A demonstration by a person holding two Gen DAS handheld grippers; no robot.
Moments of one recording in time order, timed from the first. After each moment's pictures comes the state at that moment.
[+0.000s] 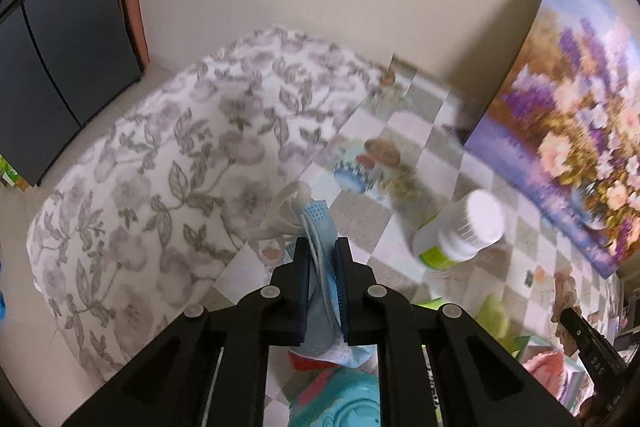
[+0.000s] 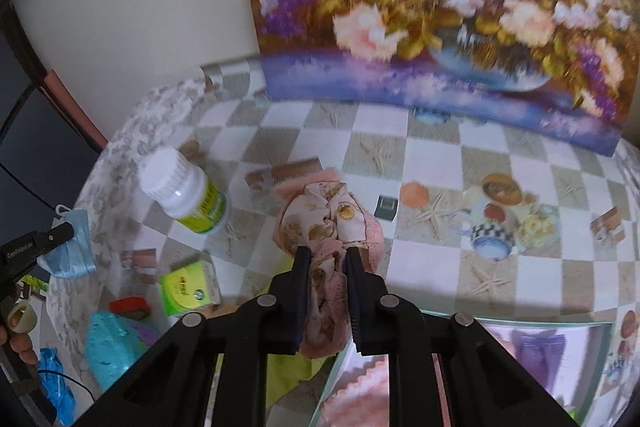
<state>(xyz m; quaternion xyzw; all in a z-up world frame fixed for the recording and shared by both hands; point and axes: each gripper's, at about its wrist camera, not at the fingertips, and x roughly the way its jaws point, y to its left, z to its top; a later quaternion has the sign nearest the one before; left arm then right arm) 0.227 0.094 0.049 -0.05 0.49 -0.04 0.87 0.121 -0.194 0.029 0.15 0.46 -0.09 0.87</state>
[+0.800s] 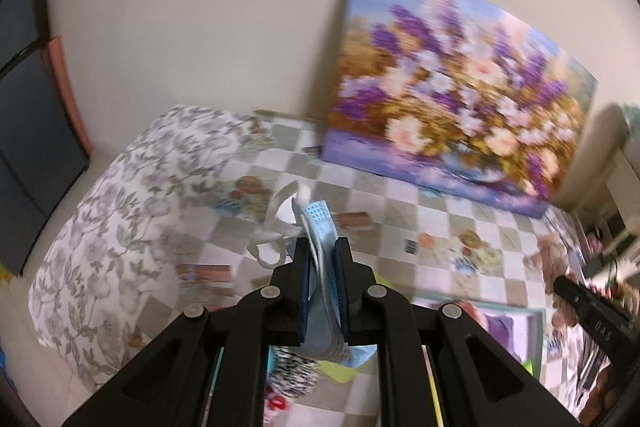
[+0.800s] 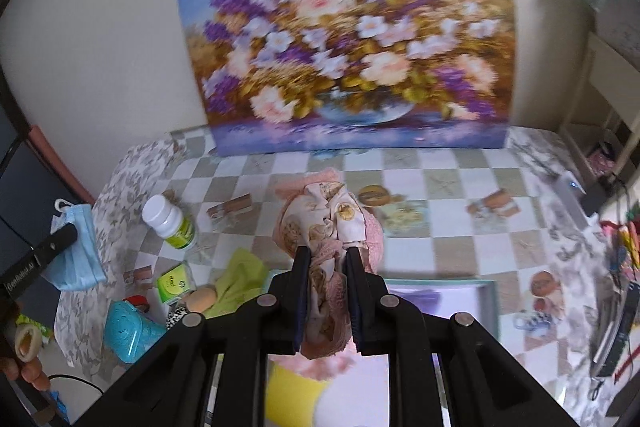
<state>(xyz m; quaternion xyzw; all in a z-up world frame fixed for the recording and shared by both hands) 0.114 -0.030 0.139 0.03 0.41 -0.18 0.89 -0.014 -0.258 0.115 0.18 0.40 -0.19 0.88</state>
